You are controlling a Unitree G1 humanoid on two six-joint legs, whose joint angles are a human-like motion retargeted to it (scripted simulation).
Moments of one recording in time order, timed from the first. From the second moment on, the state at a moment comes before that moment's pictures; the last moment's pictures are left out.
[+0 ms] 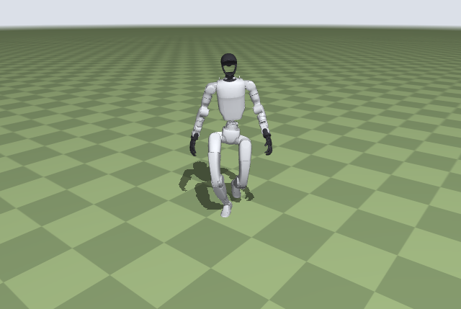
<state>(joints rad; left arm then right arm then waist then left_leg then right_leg) -0.11 0.30 -0.19 0.95 0.00 -0.11 0.03 0.10 -0.39 0.14 1.46 -0.06 0.02 0.02 0.06 0.20 0.03 -0.04 0.10 0.12 1.13 -0.86 0.05 -0.53 0.08 -0.37 1.02 -0.51 -0.06</state>
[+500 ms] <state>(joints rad) 0.19 0.34 -0.02 1.20 -0.14 -0.06 -0.02 -0.11 -0.30 0.26 1.14 -0.09 -0.03 0.06 0.11 -0.25 0.02 -0.46 -0.33 0.08 1.01 -0.68 0.17 -0.24 -0.19 -0.01 1.37 -0.62 0.16</state>
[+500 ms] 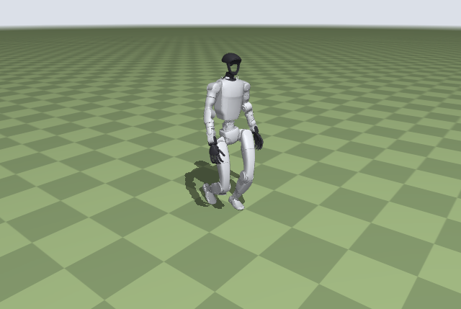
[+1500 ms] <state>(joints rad) 0.06 0.43 -0.13 0.36 -0.12 -0.23 0.07 -0.02 -0.34 0.31 1.09 0.04 -0.11 0.02 0.07 -0.08 0.00 -0.57 -0.10 -0.08 1.37 -0.56 -0.01 -0.47 0.07 -0.01 1.26 -0.69 0.07</state>
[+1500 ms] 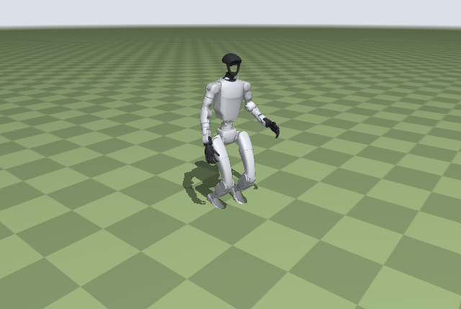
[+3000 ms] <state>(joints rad) -0.09 0.29 -0.23 0.54 -0.34 -0.34 0.22 0.20 -0.42 0.30 0.70 0.18 -0.27 -0.22 -0.12 0.13 -0.03 -0.49 -0.06 0.00 1.23 -0.65 -0.05 -0.77 0.14 0.00 1.23 -0.45 0.17</state>
